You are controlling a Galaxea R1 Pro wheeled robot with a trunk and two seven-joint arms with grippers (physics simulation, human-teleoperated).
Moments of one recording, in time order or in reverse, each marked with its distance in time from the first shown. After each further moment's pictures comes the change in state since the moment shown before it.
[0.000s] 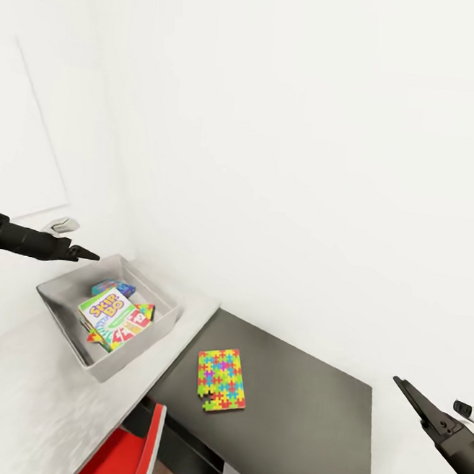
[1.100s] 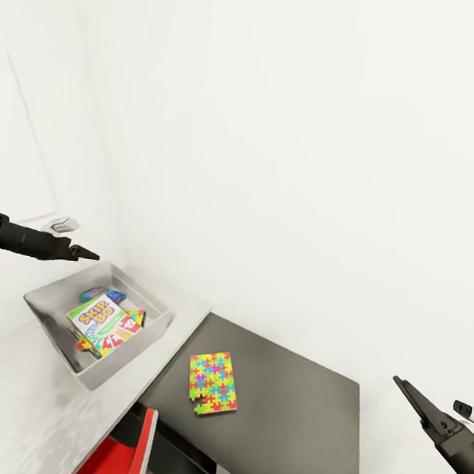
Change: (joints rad) left arm 0.000 0.001 -0.001 -0.004 0.001 -0.001 0.000; right arm 0.000 0.001 0.000 0.000 0.001 -0.001 0.007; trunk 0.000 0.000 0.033
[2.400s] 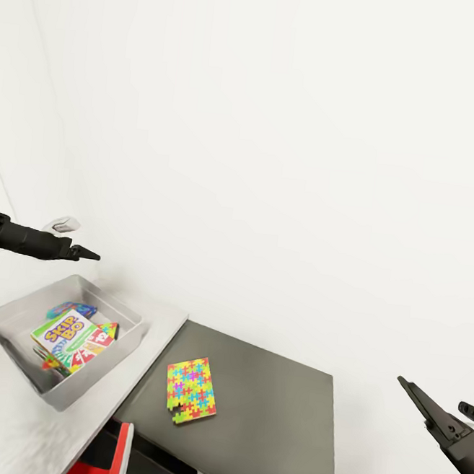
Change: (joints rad) left arm 0.000 -0.003 -0.003 -0.002 0.000 -0.001 0.000; right arm 0.000 -0.001 -0.020 0.002 0.001 0.001 0.036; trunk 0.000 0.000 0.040
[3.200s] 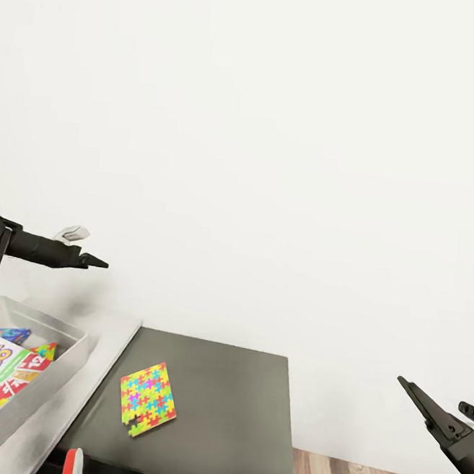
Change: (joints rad) left arm 0.034 -0.033 0.001 0.002 0.005 0.003 0.000; right arm 0.000 -0.001 0.000 0.000 0.000 0.000 -0.001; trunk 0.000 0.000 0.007
